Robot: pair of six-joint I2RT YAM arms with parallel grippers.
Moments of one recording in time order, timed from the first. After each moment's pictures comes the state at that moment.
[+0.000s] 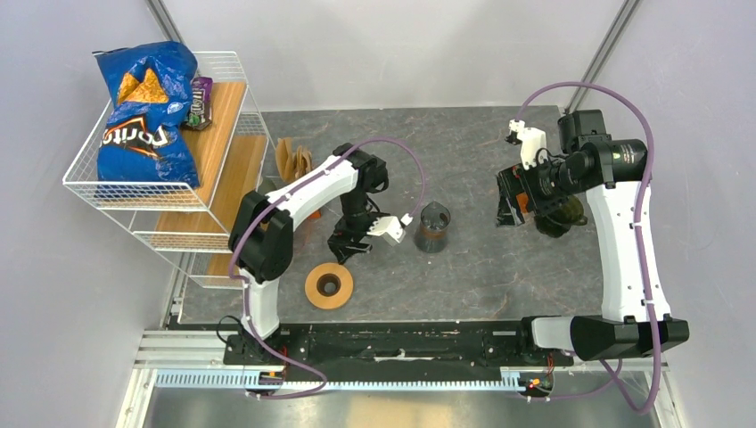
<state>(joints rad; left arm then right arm) -0.67 1.94 1.66 -1.55 0.36 1.31 0.04 1.32 1.70 -1.55 -0.44 -0.35</state>
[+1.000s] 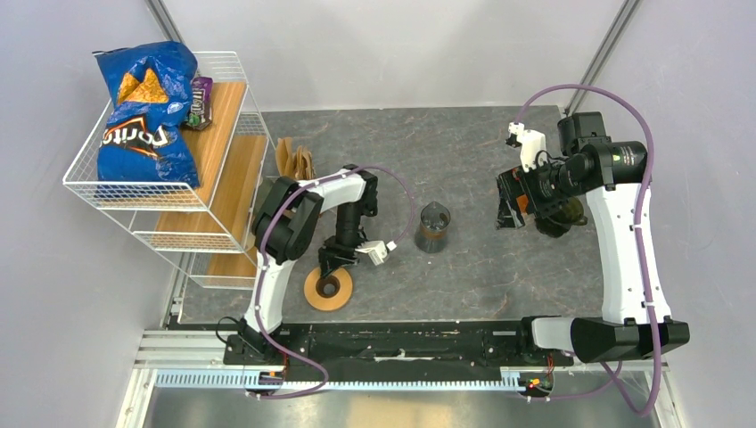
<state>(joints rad) -0.60 2.18 1.52 -1.59 0.29 1.46 0.04 1.31 1.69 -1.56 -0.45 -0.36</state>
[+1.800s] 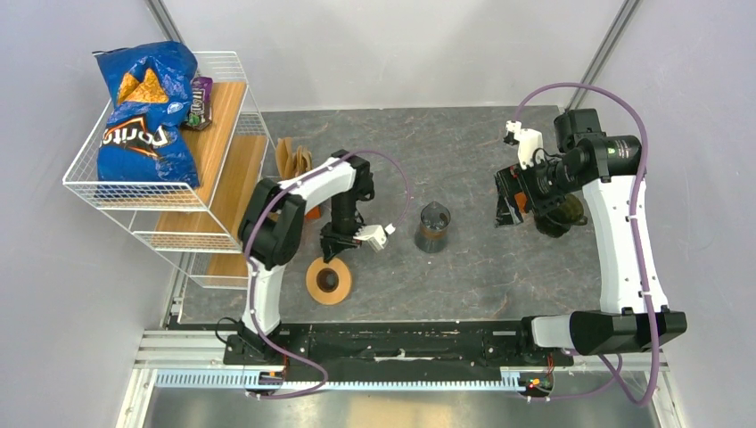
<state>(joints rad) -0.56 2.13 1.58 -1.61 0.26 1.38 0.04 1.34 1.69 -1.56 -0.45 -0.36</state>
